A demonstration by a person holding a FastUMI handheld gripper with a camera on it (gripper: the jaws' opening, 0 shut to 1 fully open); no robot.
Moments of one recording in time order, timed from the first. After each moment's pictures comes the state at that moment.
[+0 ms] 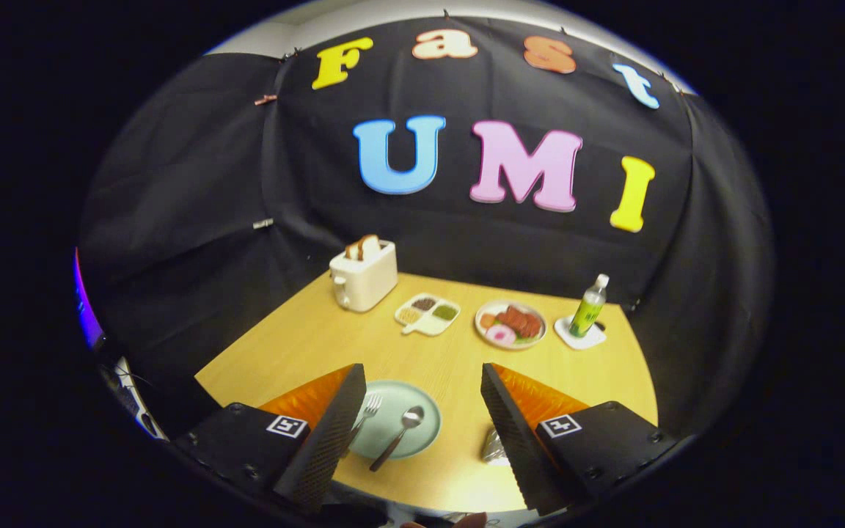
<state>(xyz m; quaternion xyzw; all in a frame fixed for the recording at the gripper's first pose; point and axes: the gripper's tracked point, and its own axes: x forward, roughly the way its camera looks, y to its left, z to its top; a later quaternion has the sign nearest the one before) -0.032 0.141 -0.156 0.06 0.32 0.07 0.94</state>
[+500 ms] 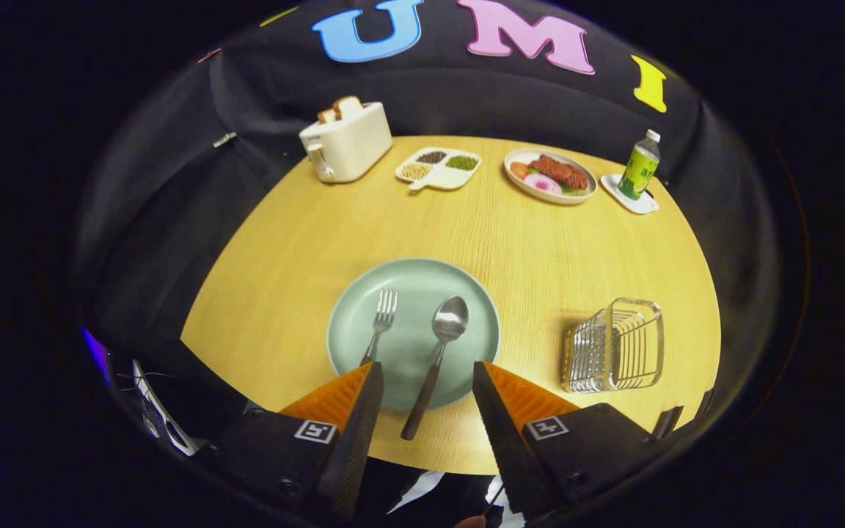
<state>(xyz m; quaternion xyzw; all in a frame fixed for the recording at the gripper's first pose) -0.046 0.188 -0.336 0.09 0.53 0.05 0.84</state>
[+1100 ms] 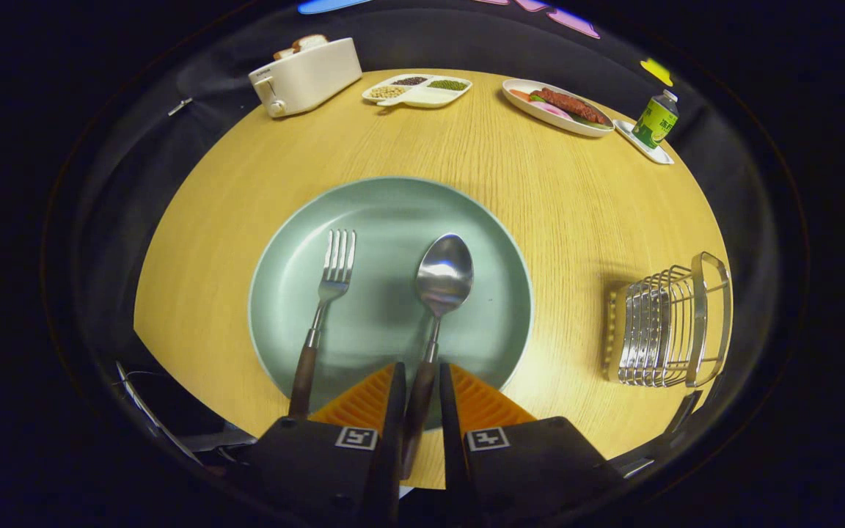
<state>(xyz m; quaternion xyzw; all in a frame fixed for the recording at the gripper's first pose) -0.050 0.195 -0.418 0.07 0.61 0.01 0.79</state>
